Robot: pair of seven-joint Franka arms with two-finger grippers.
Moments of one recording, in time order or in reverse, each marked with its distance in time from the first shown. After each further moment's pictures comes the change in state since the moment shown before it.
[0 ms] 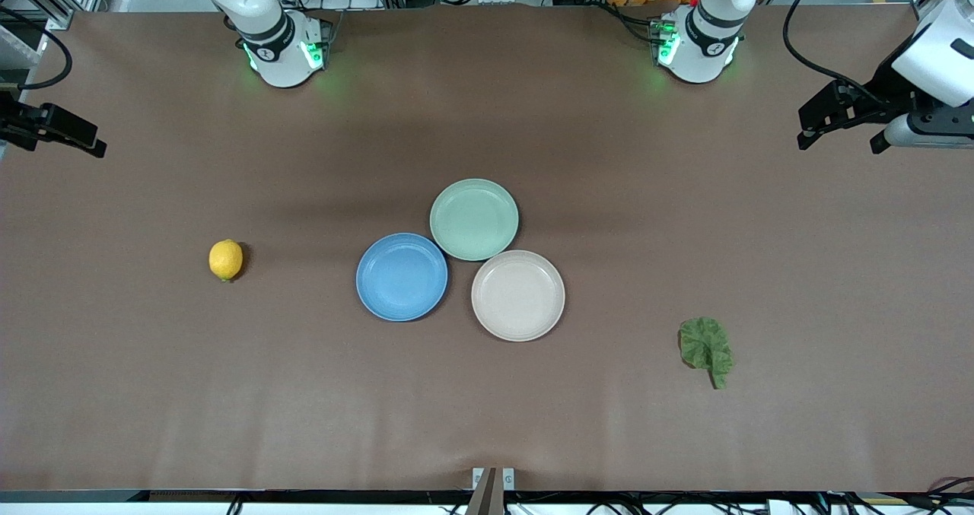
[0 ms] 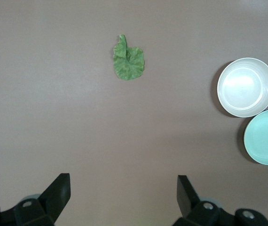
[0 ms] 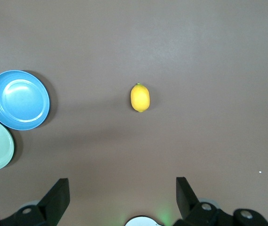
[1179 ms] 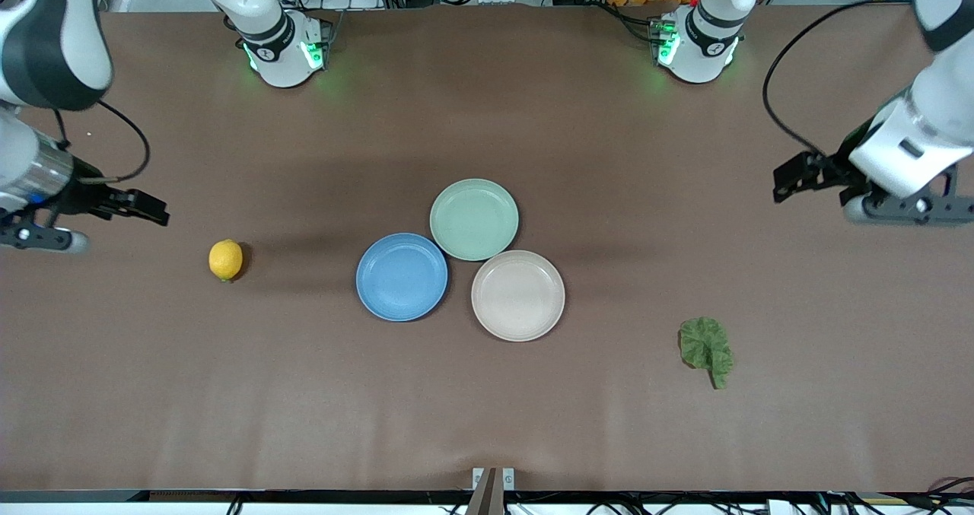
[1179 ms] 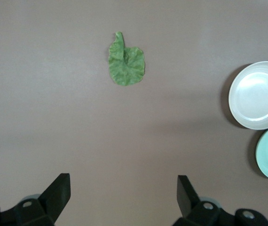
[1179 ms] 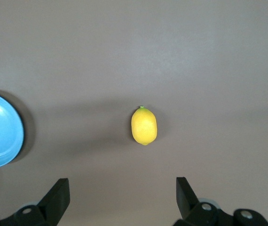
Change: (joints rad) left arm 0.002 0.188 0.002 0.001 0.000 0.127 -0.004; right arm -0.005 0.041 -0.003 -0.411 0.000 0.482 0.000
